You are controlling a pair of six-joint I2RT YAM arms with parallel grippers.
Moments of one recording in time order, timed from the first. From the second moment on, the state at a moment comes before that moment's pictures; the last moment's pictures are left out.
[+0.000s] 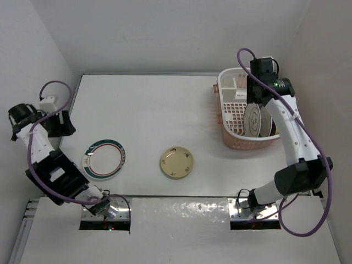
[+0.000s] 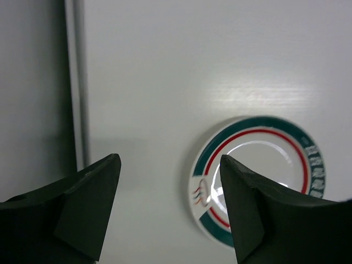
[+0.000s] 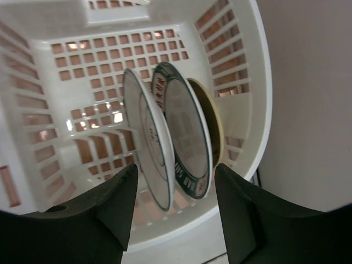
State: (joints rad) left arm 0.84 1.42 1.15 -0.76 0.58 0.60; right arm 0.17 1.49 1.62 -0.97 0.50 0.07
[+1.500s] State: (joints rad) left arm 0.40 1.45 1.24 -0.75 0.39 0.32; right arm 0.18 1.50 1.47 -0.85 0.70 -0.15
